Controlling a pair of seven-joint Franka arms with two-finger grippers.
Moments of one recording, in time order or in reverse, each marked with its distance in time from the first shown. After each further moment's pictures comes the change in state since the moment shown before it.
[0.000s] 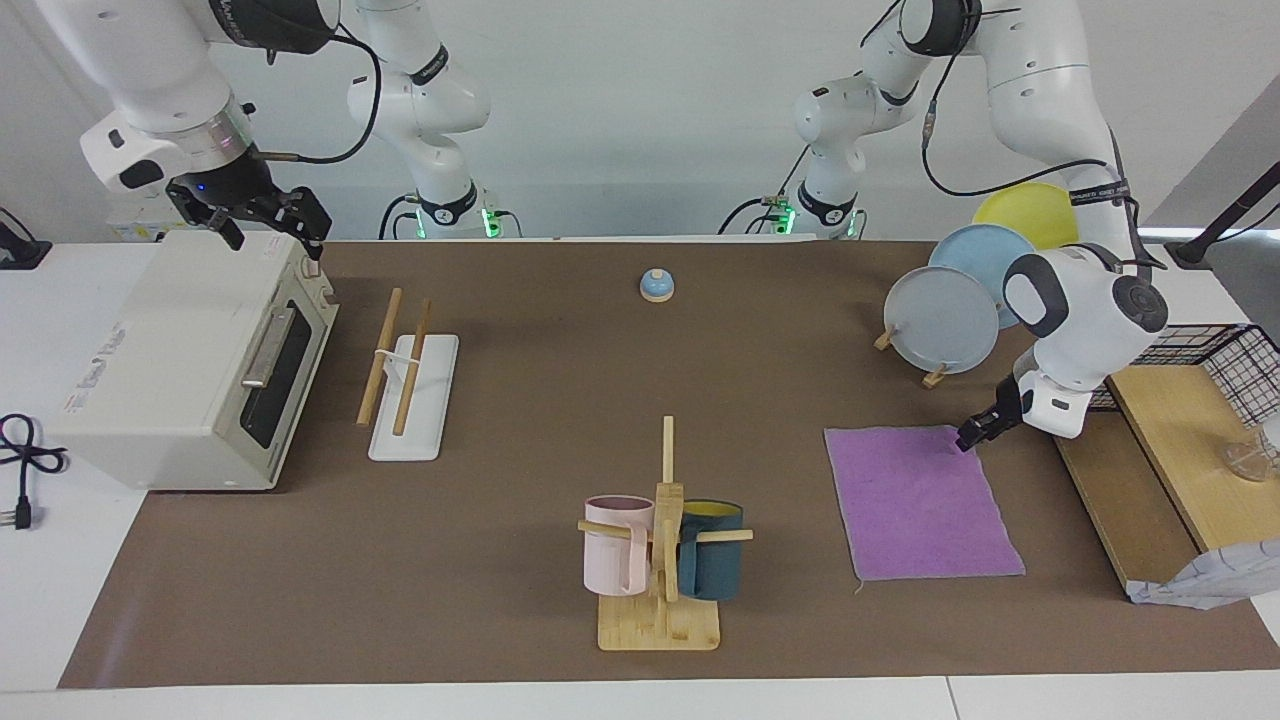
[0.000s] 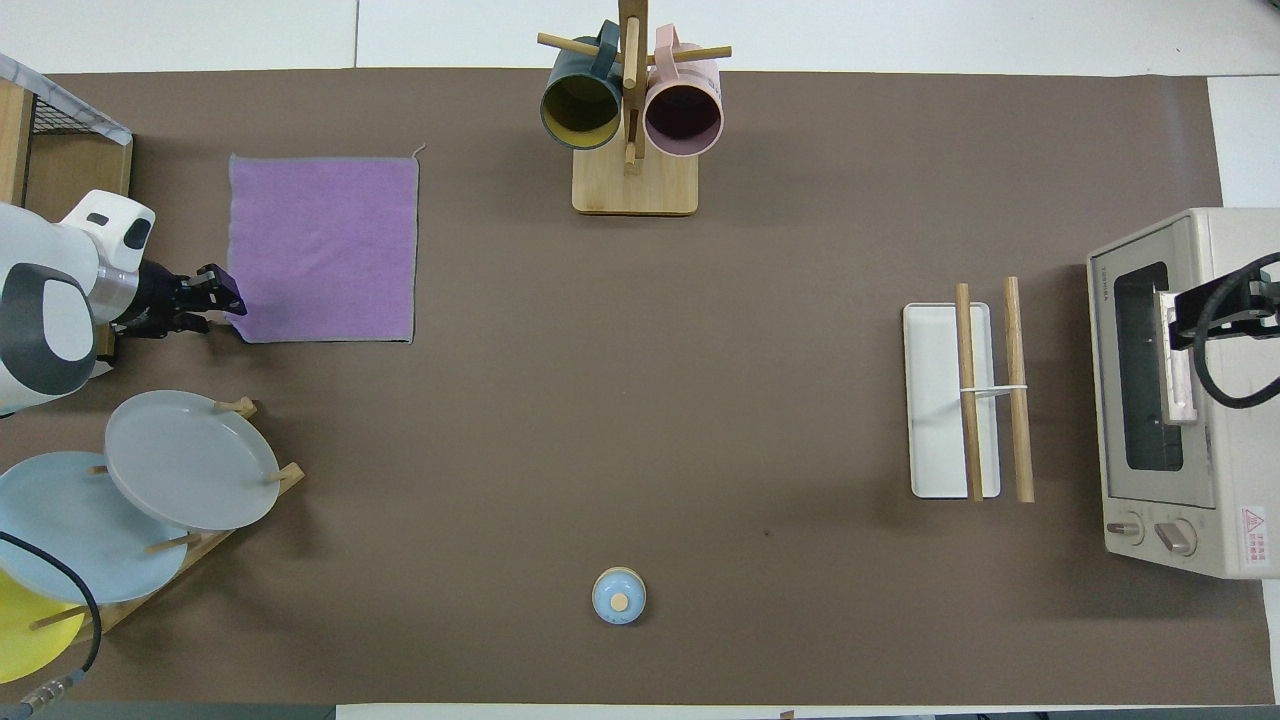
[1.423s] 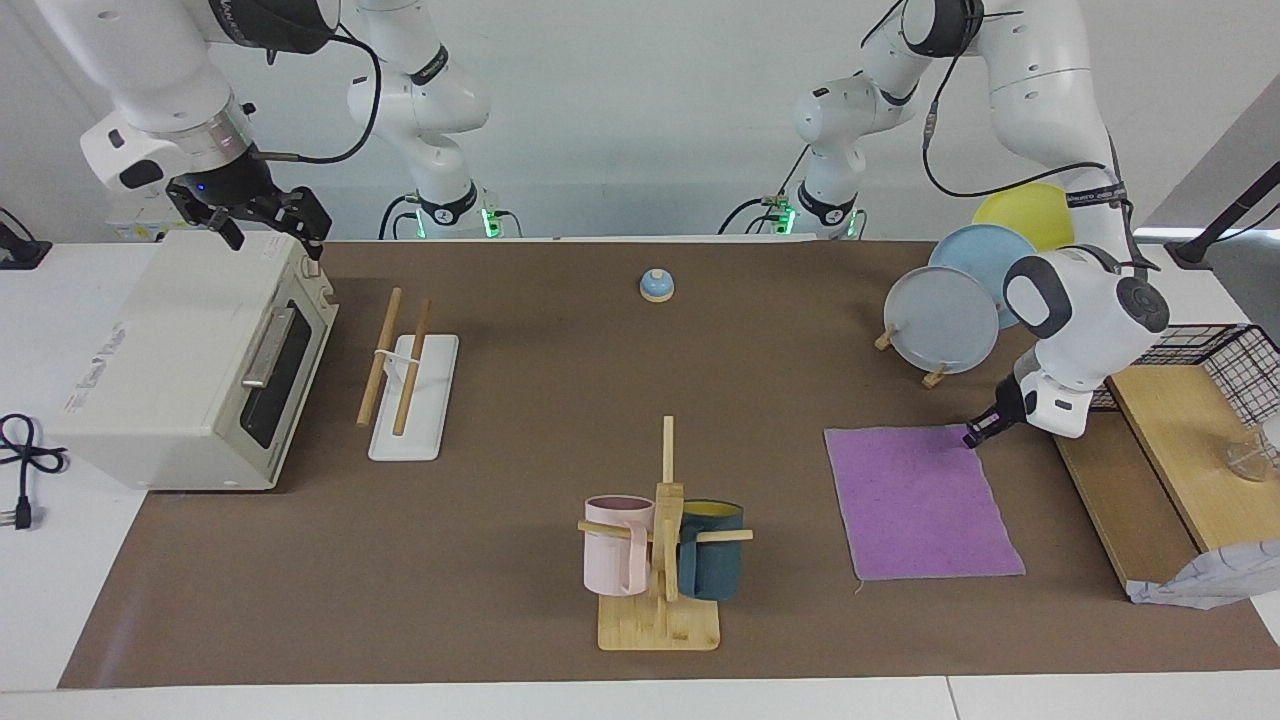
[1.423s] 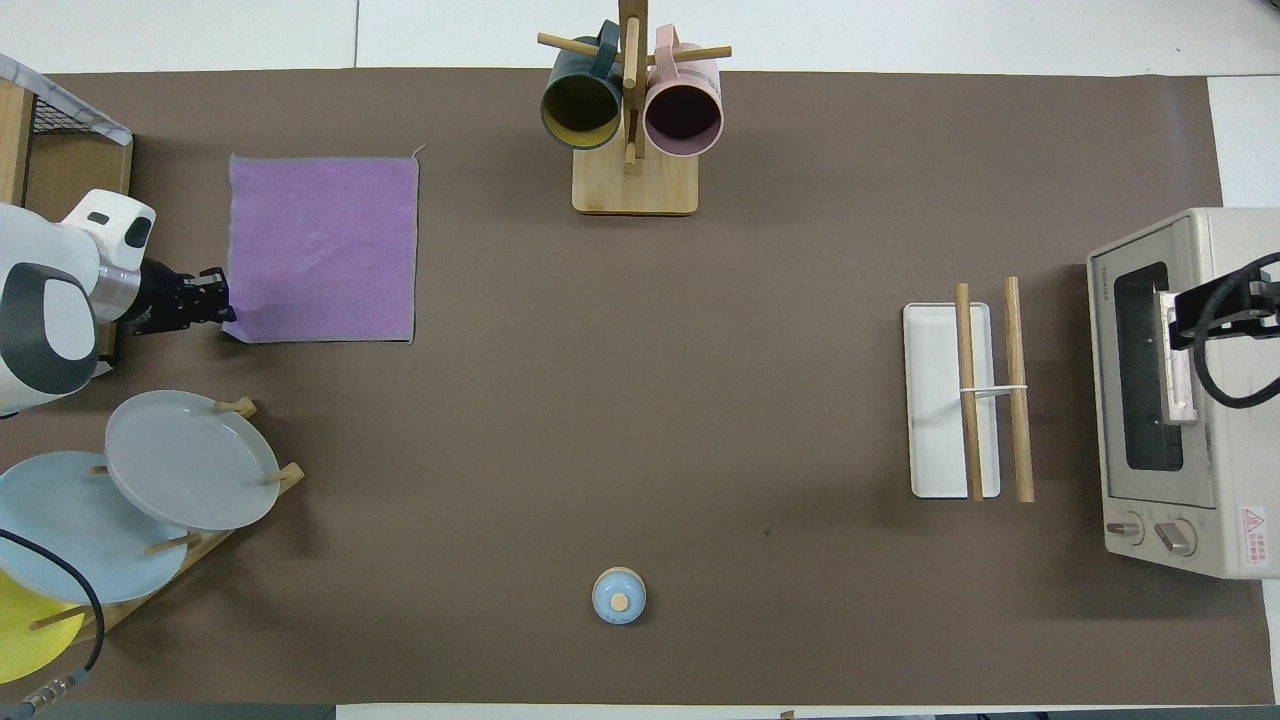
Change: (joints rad) left arm -0.002 0.000 -0.006 0.001 -0.011 0.002 -0.004; right arm 0.000 0.000 0.000 0.000 0.000 0.000 0.000
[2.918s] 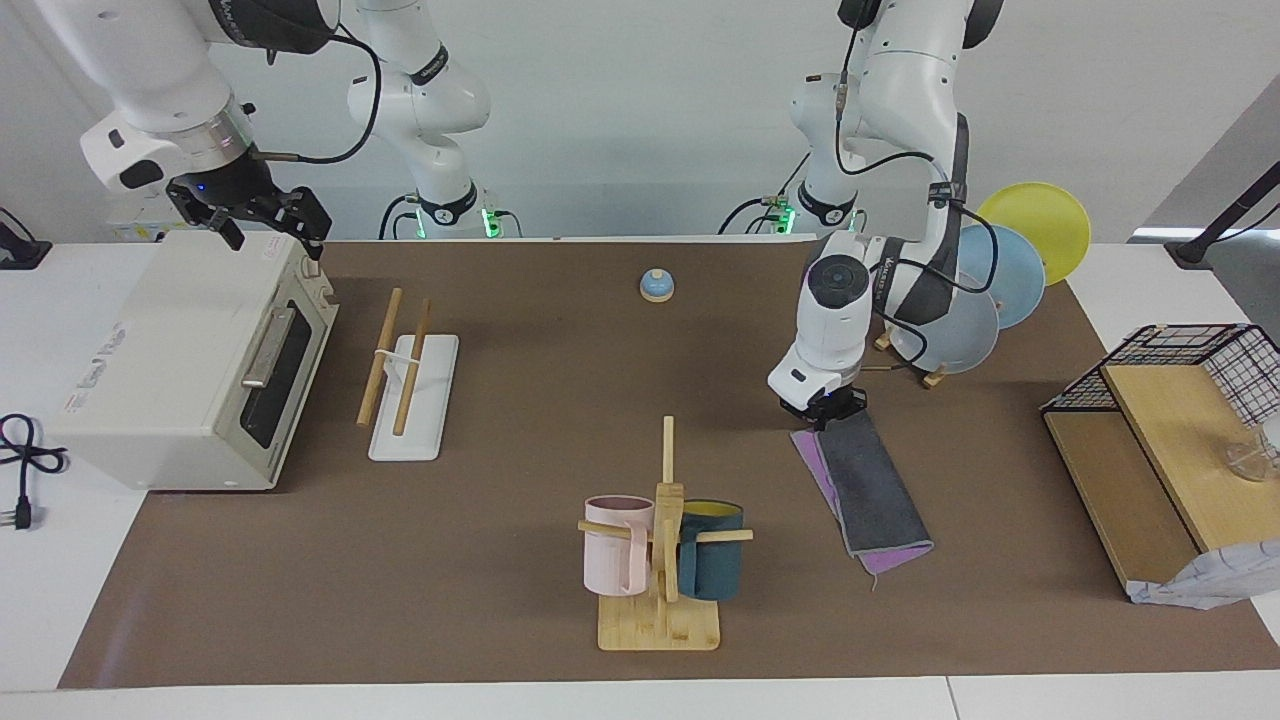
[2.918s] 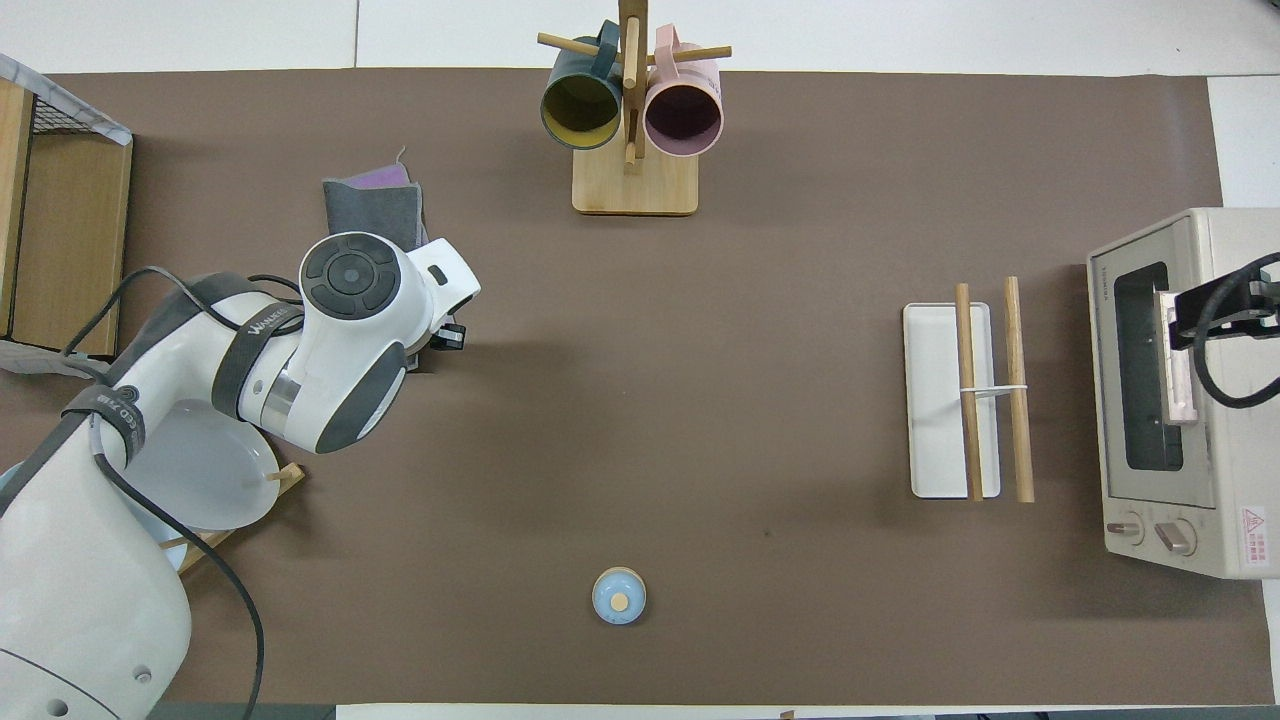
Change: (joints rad) left arm -0.480 -0.069 -0.014 -0.087 0.388 -0.012 -0.190; right arm 0.000 0.000 0.000 0.000 0.000 0.000 0.000
